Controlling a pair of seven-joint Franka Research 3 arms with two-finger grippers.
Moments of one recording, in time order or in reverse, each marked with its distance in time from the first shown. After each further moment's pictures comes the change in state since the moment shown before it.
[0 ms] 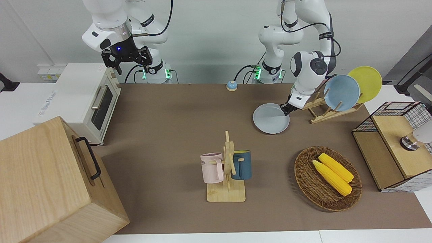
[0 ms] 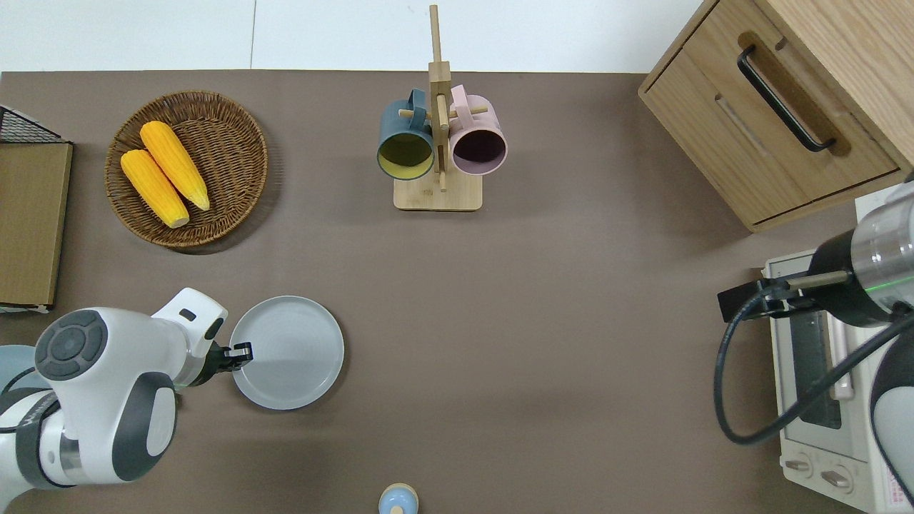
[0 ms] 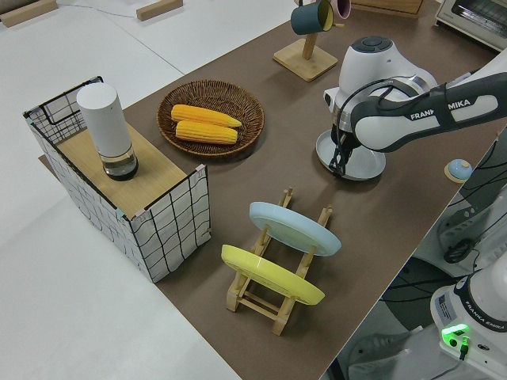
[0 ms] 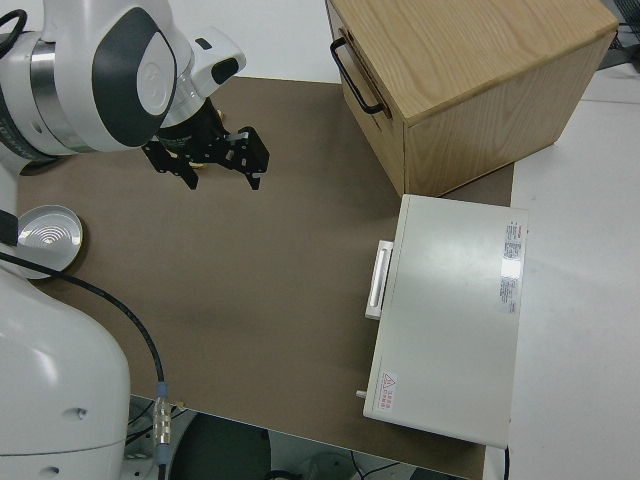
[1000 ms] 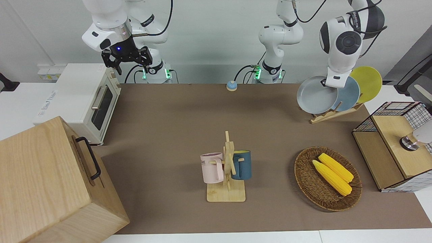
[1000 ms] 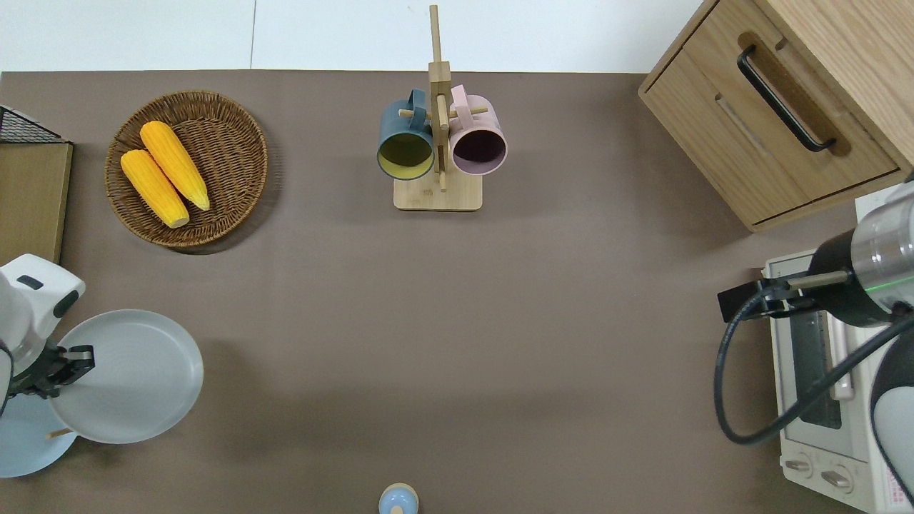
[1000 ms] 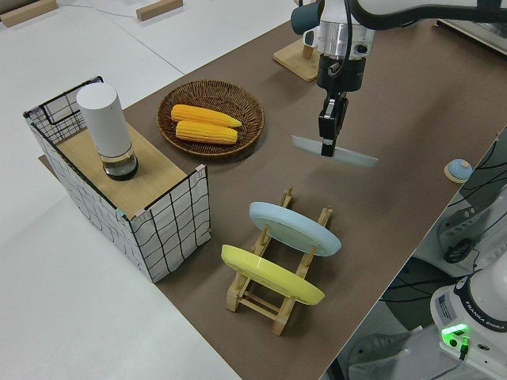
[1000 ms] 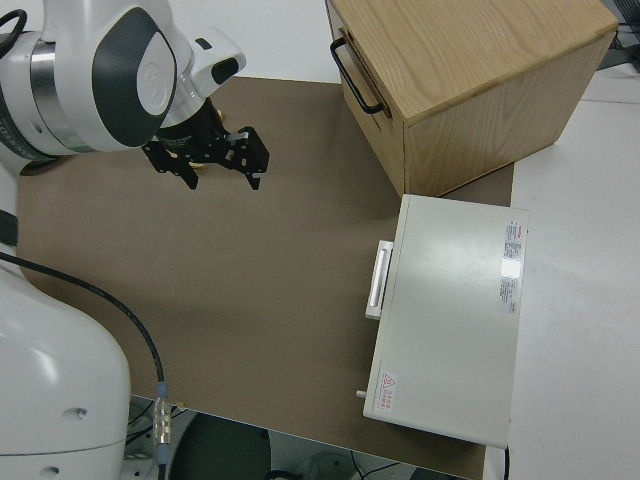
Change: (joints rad) left arm 0.021 -0.039 0.045 0.410 0.594 -0.721 -0.120; right arm 0.000 0.000 0.000 0.000 0.000 0.000 0.000
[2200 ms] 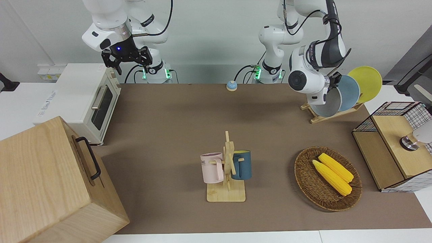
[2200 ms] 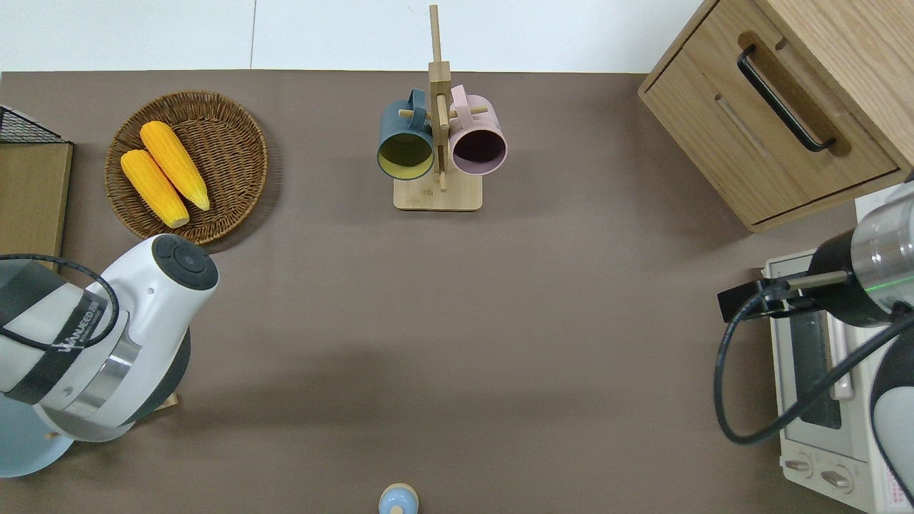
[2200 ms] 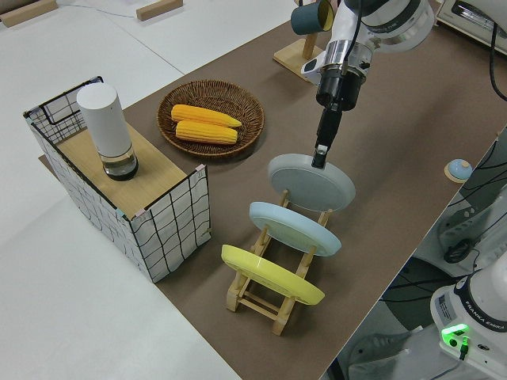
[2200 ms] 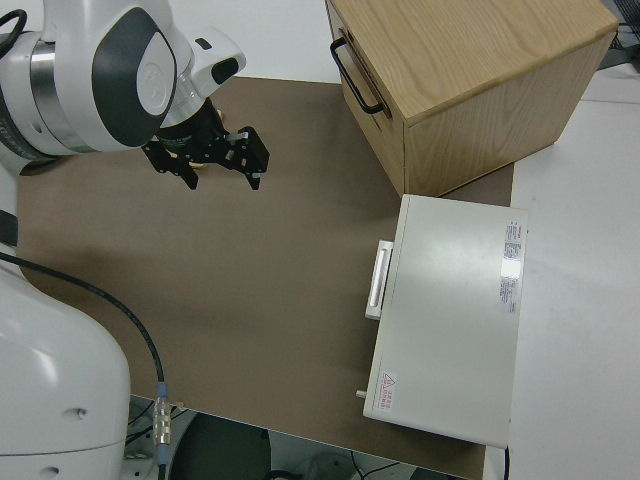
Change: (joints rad) left arm -0.004 0.148 -0.165 -0.073 0.304 -0.119 -0.378; right arm 0.000 0.000 0.000 0.000 0.000 0.000 0.000
